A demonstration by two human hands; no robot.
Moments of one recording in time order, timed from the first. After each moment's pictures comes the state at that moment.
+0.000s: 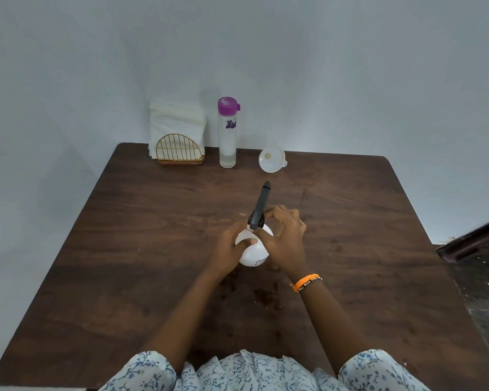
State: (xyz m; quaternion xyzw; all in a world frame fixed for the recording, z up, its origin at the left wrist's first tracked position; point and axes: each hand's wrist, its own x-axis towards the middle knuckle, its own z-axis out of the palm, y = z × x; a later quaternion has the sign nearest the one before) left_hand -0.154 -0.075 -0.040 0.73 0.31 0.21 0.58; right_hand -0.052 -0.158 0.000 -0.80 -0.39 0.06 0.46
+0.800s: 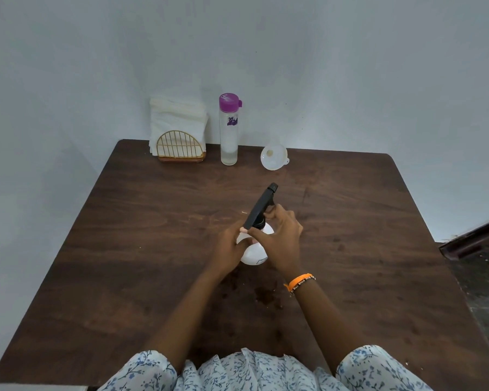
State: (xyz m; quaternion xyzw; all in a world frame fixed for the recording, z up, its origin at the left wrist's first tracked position) left_hand -0.154 -0.076 -0.038 0.74 0.35 0.17 0.54; right_hand -0.059 -0.152 -0.008 -0.79 -0.34 0.11 0.49
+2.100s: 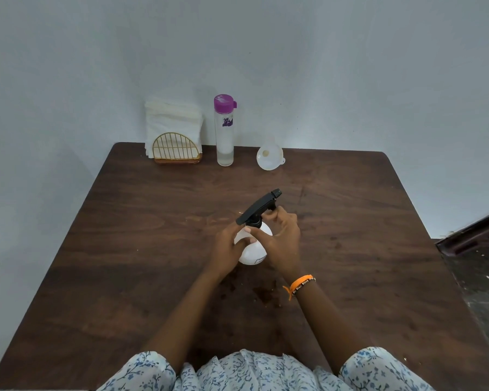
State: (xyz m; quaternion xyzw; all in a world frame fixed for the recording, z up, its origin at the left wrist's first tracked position) left_hand -0.154 -0.083 -0.022 0.76 0.34 0.20 0.51; right_hand -0.059 -0.159 -0.010 -0.75 -0.28 0.16 0.58
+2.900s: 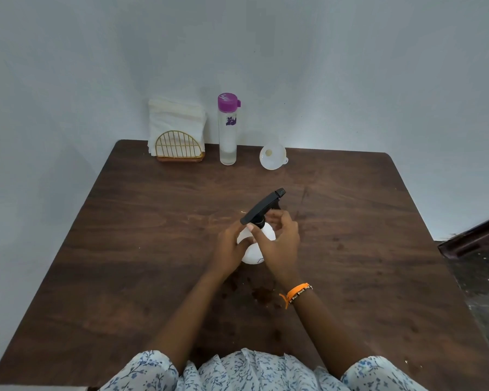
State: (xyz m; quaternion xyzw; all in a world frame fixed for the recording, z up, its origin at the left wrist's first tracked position) left_hand -0.152 -0.085 -0.024 0.76 0.36 0.19 0.51; right_hand -0.073 -0.159 -0.016 -0.78 -0.27 0.11 0.56
